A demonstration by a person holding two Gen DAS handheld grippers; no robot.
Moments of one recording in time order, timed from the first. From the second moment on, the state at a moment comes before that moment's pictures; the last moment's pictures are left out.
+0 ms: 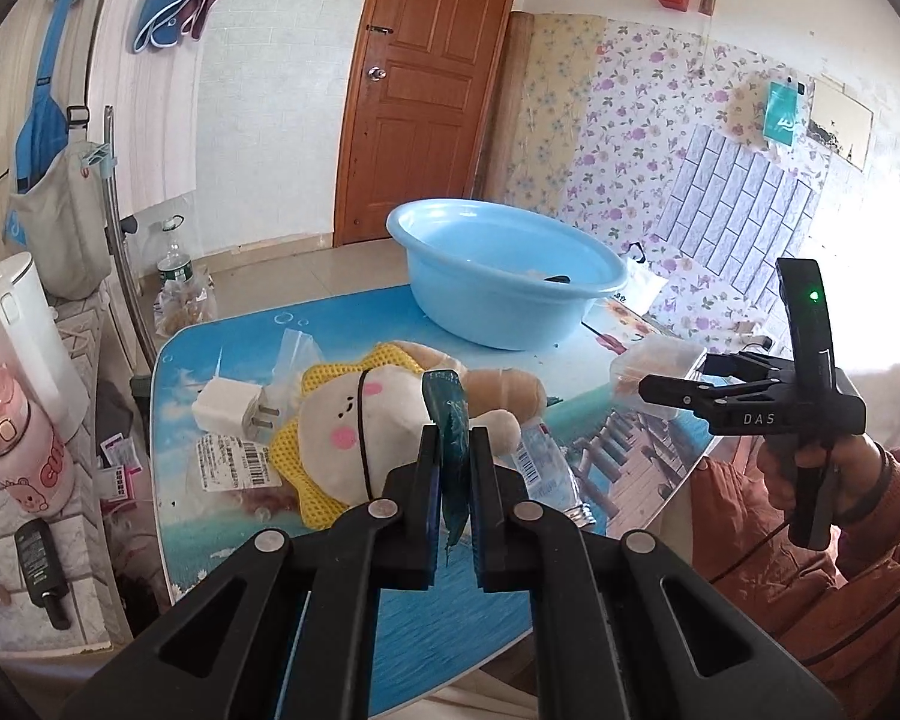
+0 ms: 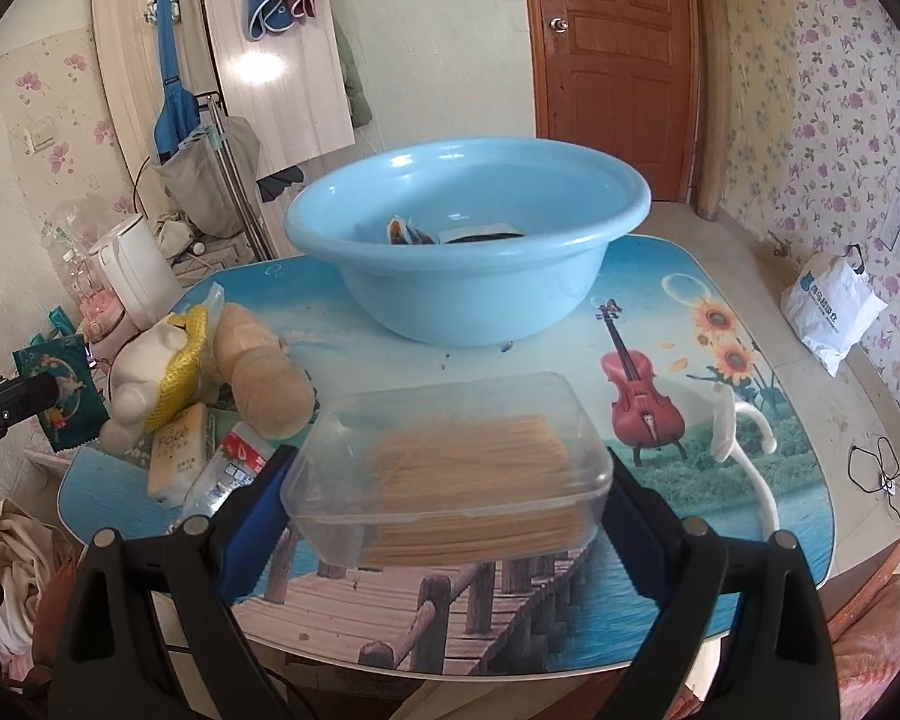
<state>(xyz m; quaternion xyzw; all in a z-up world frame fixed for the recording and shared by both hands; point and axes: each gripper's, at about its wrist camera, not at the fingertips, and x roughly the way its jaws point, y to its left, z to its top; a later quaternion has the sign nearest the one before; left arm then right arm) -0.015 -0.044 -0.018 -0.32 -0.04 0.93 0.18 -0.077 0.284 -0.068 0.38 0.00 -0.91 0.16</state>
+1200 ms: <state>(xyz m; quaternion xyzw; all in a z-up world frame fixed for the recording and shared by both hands) -0.117 0.029 0.020 -0.30 -0.01 0.92 0.25 -0.137 0.284 -0.004 0.32 0.03 -0.93 0.17</state>
